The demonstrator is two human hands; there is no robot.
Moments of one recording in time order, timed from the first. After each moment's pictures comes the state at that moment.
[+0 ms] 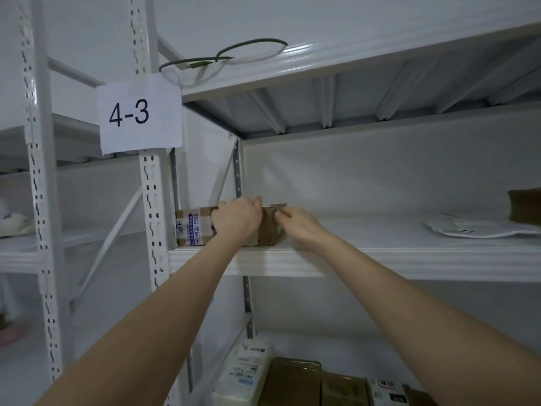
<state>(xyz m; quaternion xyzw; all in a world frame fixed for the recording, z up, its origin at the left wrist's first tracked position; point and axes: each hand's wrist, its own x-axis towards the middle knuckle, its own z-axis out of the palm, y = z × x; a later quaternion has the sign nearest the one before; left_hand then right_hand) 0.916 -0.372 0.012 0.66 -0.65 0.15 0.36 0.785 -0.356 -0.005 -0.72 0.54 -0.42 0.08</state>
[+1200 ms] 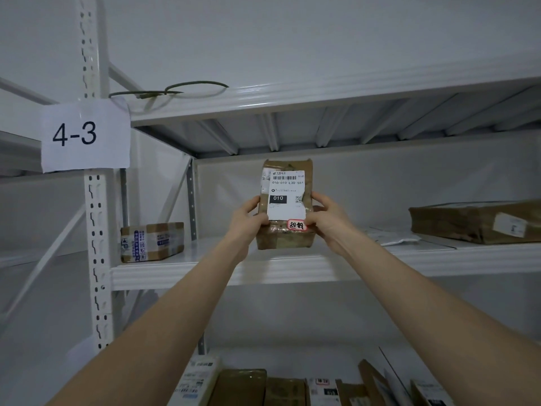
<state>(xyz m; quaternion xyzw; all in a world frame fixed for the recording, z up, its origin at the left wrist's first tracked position) 0.812 -0.308 0.012 0.31 -0.67 -0.39 0.55 0.652 -0.256 0.014 -0.51 0.46 -0.67 0.27</state>
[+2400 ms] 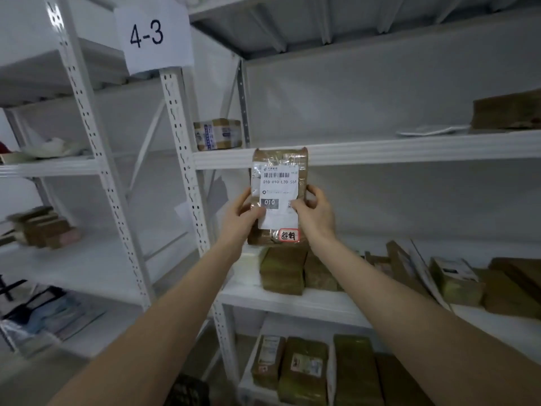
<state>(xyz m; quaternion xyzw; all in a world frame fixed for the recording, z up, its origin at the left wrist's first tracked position) 0.927 -0.154 -0.162 0.44 -0.55 -0.42 0.58 0.781 -0.158 -0.167 -0.50 0.52 -0.63 0.28</state>
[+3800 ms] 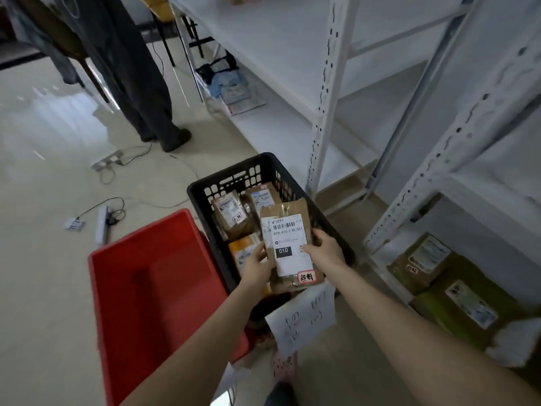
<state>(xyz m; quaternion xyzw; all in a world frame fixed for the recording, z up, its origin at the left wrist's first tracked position) 1.233 -0.096 -0.584 0.73 -0.09 -0.44 0.50 1.134 -0.214 -0.578 -0.65 0.53 -0.05 0.54</state>
